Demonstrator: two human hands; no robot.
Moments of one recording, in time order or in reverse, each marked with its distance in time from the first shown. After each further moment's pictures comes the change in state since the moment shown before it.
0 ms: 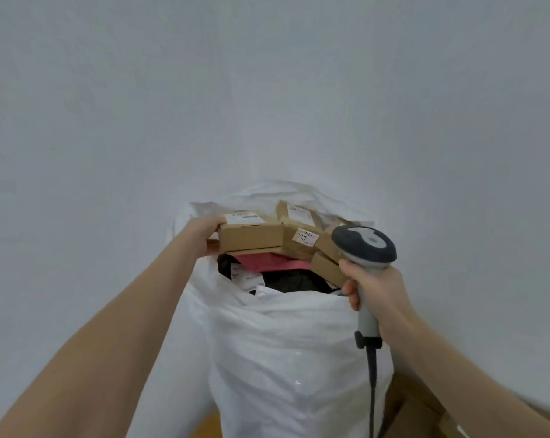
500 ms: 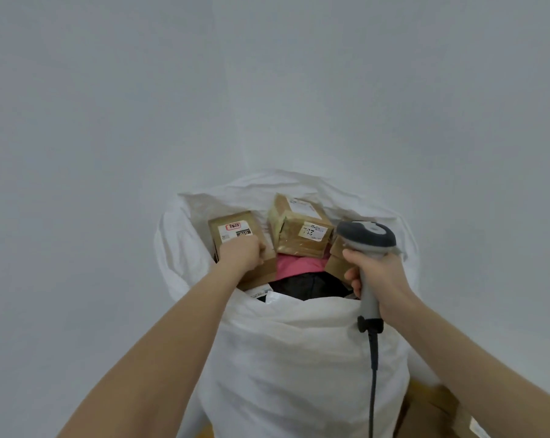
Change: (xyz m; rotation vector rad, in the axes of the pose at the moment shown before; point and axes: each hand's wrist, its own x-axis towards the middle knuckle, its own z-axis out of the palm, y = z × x) left_hand 0.106 -0.059 0.053 1.406 -0.148 0.590; right_hand 0.057 0.021 0.056 -0.065 0.117 0.027
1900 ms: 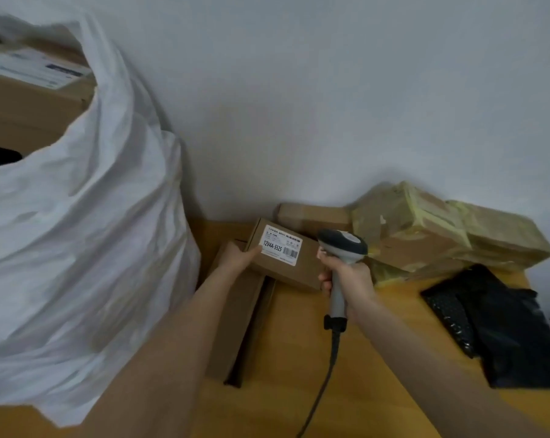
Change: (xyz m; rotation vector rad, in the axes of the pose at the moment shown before) left_hand -0.112 0.386 0.309 -0.844 -0.650 -0.197; right_hand -0.089 0.199 -0.354 0.114 0.519 0.558
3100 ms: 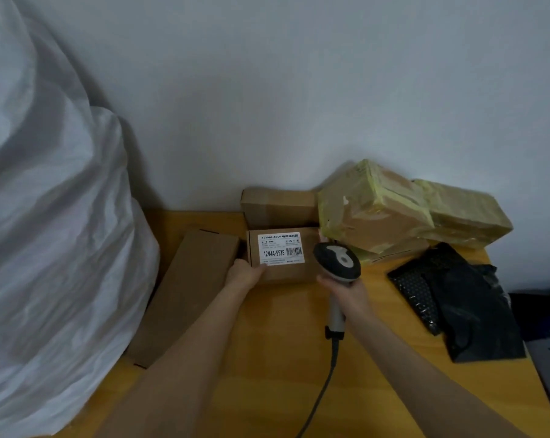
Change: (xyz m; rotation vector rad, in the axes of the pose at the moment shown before) left_hand -0.016 -0.010 0.107 0.075 -0.123 -0.034; right_hand 0.038 0.060 -0.080 -0.187 0.136 -0.058
